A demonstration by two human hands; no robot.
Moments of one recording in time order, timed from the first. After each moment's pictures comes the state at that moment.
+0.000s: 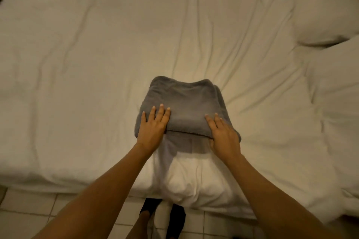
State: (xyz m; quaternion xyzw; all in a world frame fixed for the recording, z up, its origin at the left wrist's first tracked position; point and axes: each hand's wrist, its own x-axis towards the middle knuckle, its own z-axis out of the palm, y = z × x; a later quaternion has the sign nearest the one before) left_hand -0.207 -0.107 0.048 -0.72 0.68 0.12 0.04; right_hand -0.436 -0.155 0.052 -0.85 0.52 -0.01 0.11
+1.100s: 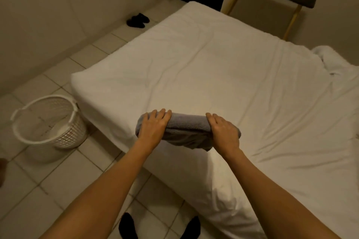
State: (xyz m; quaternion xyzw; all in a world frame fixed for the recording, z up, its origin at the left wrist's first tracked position) left_hand 0.002 0.148 0.242 -0.86 0.51 0.02 0.01; right_hand -0.176 -0.006 0.258 -0.96 0.28 0.00 0.04
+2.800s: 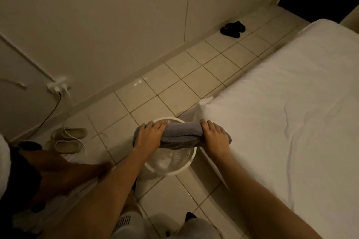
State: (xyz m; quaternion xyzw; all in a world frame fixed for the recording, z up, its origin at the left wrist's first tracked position) left_hand 0.612 0.539 0.184 -0.93 0.35 0.13 0.01; right_hand 0.498 0.341 0.160 -0.98 0.18 0.01 0.13
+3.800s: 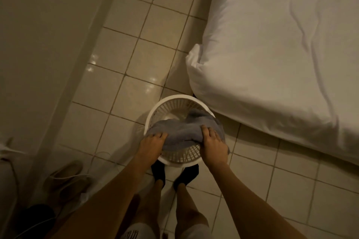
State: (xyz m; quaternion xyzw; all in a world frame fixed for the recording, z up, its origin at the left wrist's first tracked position) left_hand 0.773 0.549 0.001 -0.73 0.54 0.40 0.12; right_hand 0.580 0.461 0.012 -0.81 0.51 0.14 0.25
